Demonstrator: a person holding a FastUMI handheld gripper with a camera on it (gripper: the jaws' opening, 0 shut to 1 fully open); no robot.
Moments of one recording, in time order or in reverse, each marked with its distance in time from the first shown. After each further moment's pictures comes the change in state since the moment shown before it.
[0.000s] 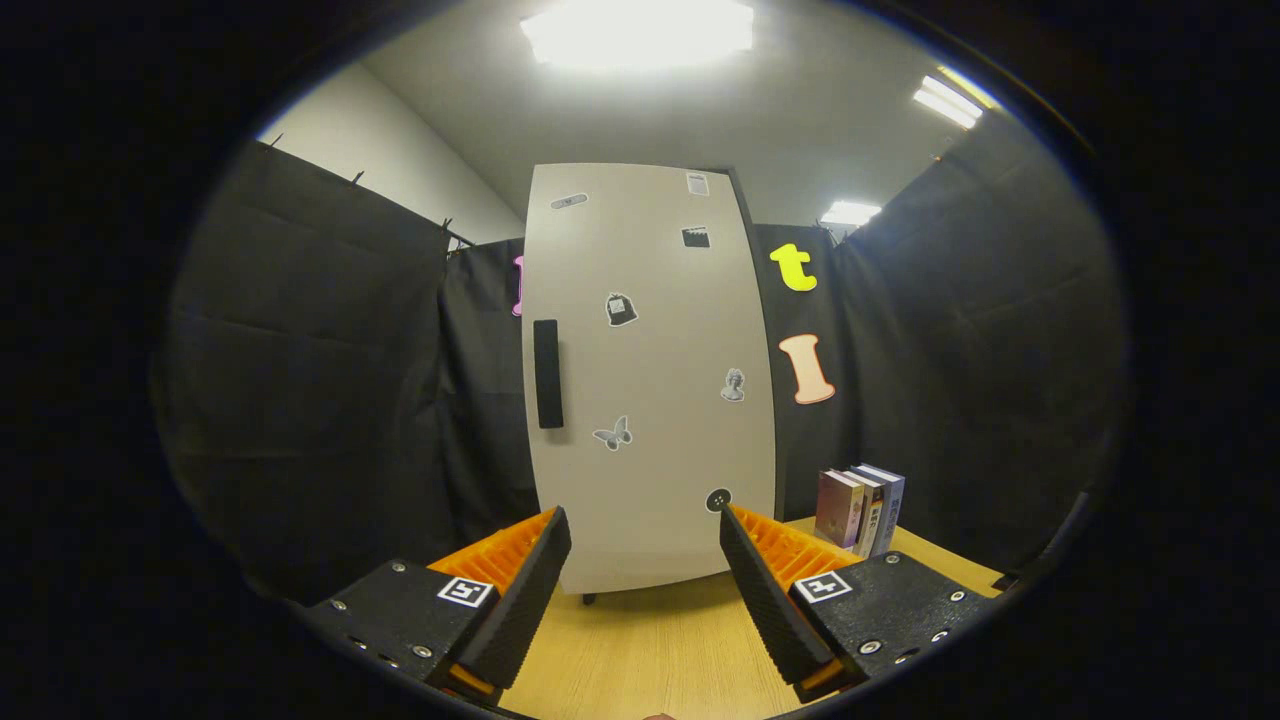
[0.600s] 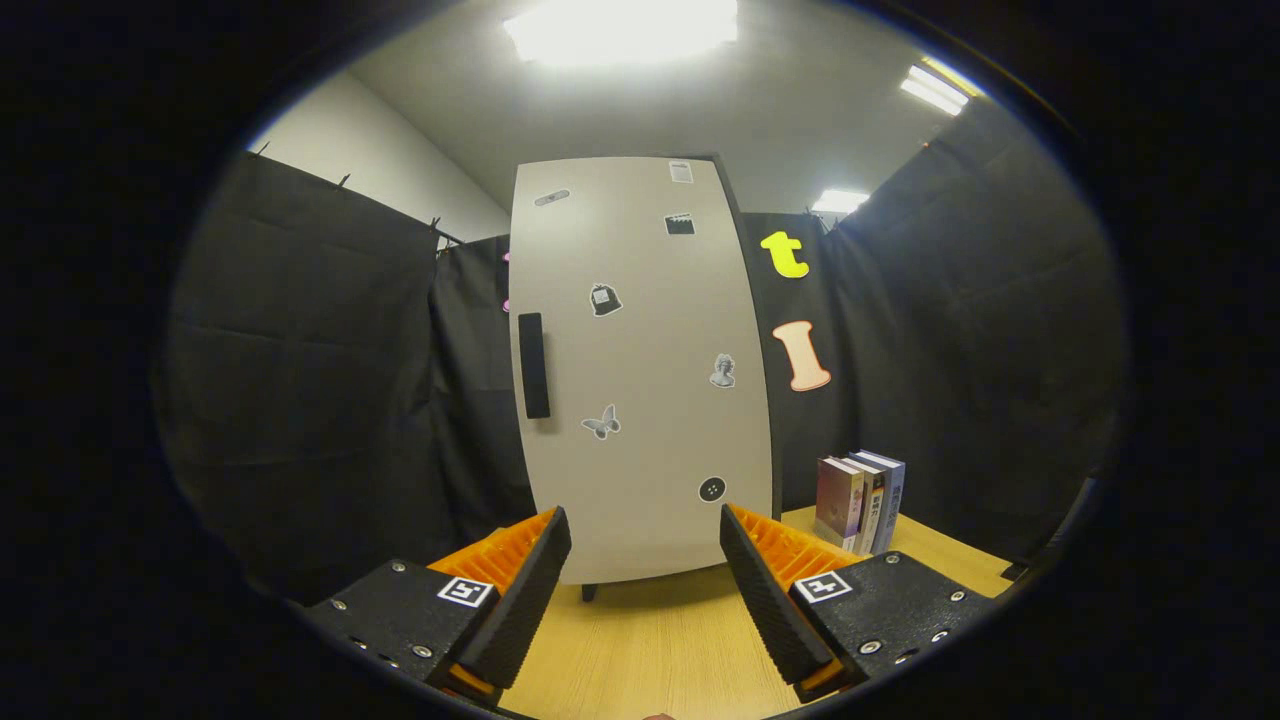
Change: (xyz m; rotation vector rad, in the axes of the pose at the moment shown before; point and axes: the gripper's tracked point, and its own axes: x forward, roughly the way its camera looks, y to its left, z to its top) arm 0.010 -0.015 -0.014 0.042 0.017 -0.016
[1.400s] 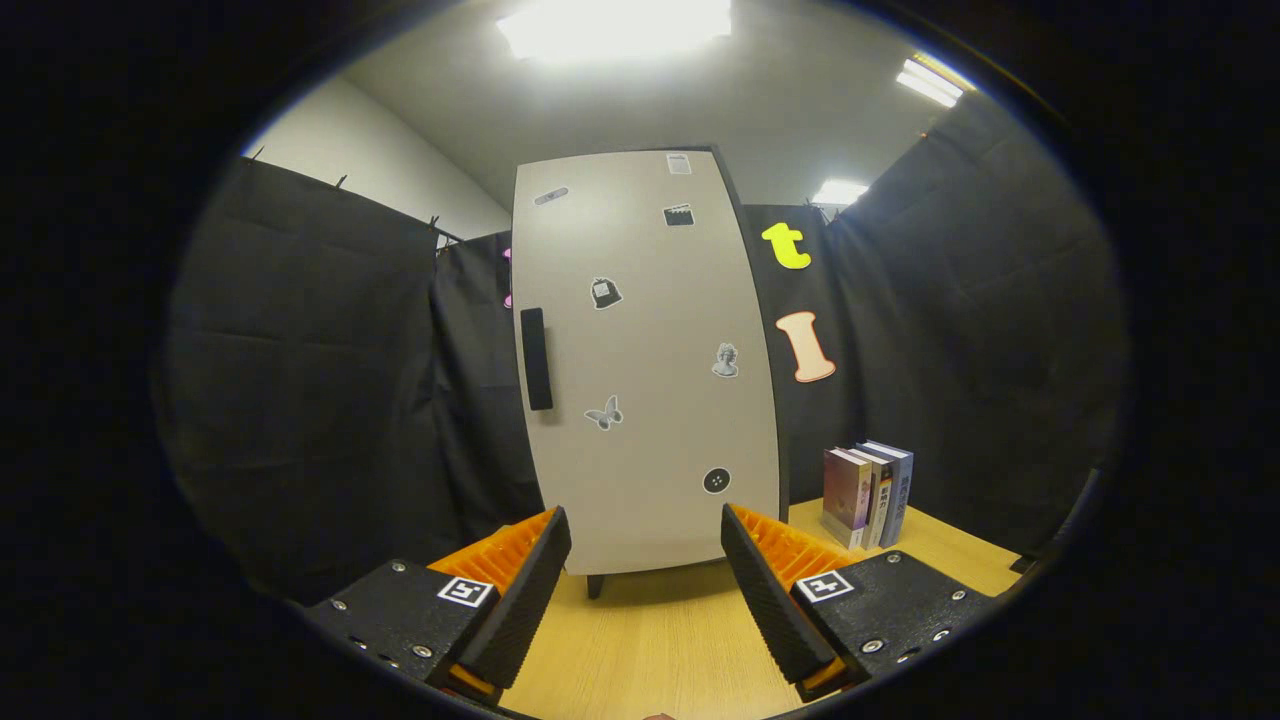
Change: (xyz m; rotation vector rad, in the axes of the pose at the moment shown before) arm 0.006 0.001 -0.008 0.009 0.011 0.016
